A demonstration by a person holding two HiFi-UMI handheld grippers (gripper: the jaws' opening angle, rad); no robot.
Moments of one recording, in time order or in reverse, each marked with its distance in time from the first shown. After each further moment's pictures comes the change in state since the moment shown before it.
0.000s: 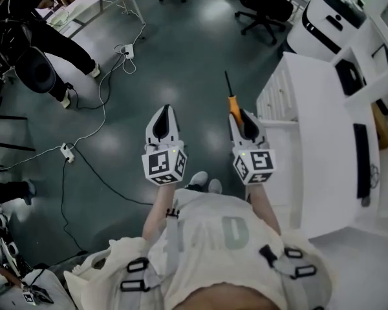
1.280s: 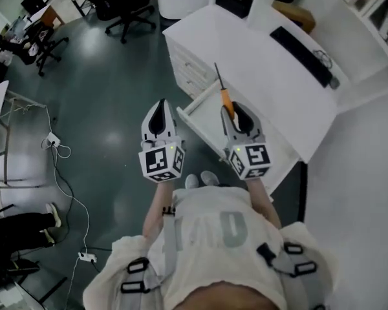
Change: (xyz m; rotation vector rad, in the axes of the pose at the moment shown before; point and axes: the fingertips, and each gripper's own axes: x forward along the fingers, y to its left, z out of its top) left arm 0.094 -0.238 -0.030 -0.020 0.080 -0.764; right arm -0.141 -0.133 0.004 0.051 -0.069 -0.731
